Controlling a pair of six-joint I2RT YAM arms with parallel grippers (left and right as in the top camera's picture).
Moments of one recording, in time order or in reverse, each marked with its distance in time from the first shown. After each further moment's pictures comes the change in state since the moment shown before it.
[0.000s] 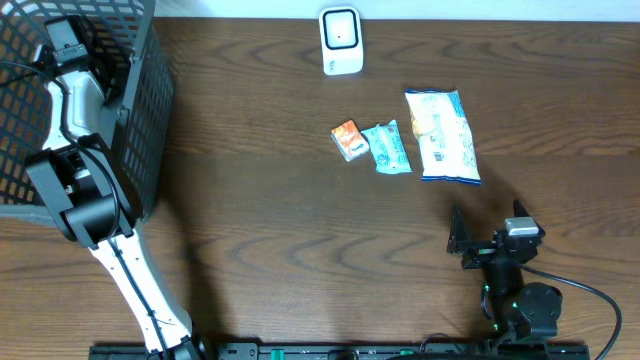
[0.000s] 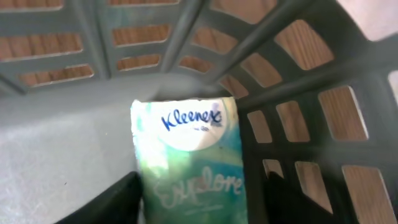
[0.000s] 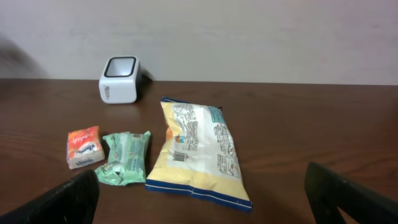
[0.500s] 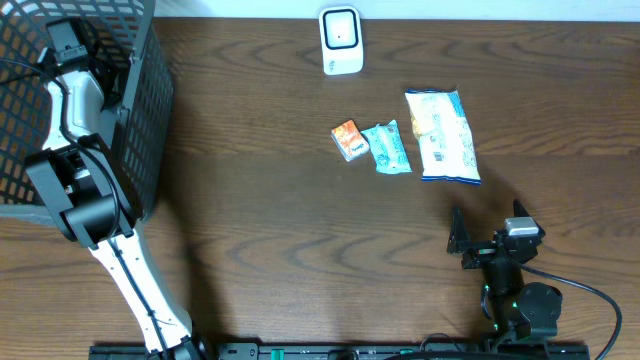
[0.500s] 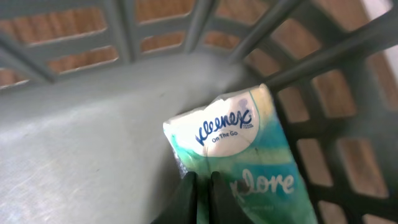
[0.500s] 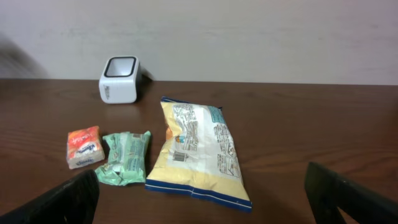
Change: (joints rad) left arm 0.000 -0.001 0.000 -0.084 -0.013 0.075; right arm 0.000 0.000 0.000 0.000 0.000 0.000
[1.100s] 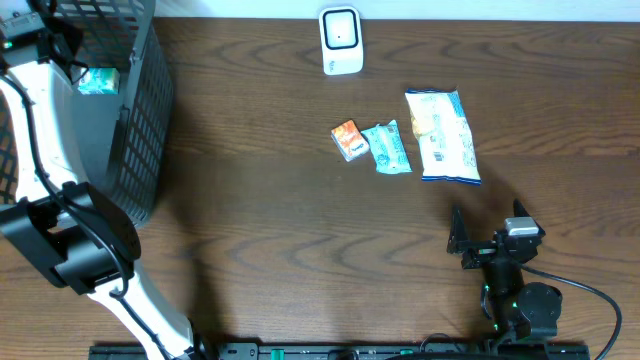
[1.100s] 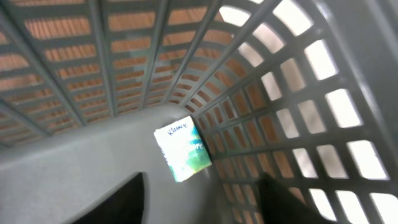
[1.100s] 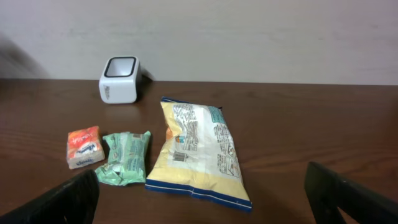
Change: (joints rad) left arm 0.000 -0.348 0.003 -0.156 0.001 0.007; right arm 0.000 0.000 0.000 0.000 0.000 0.000
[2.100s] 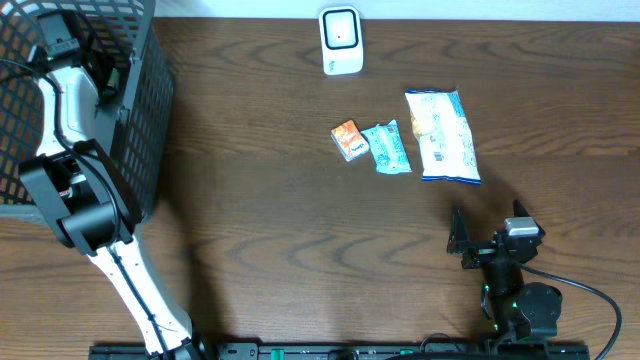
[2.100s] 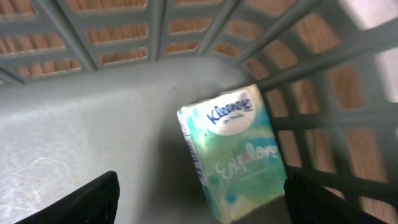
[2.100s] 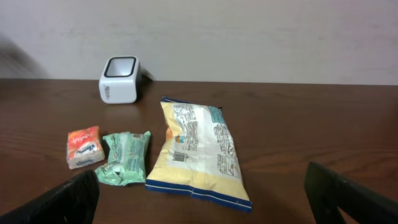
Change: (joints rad) left arm 0.000 0.286 -0.007 0.096 -0.001 -0.104; right arm 0.000 0.000 0.000 0.000 0.000 0.000
